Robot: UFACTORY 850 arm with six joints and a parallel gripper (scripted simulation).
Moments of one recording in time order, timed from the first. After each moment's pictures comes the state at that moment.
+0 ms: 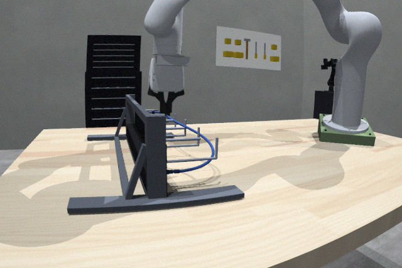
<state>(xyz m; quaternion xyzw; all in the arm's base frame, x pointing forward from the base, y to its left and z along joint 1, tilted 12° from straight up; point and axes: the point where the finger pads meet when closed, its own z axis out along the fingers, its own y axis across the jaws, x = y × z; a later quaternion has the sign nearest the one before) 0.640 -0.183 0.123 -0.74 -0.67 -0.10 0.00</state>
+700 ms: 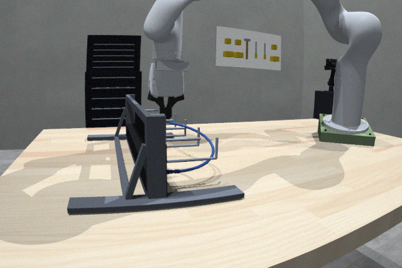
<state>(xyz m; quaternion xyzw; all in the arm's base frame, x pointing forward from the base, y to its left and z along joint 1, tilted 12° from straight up) 0.642 -0.181 0.109 -0.74 -0.67 -0.10 0.00</state>
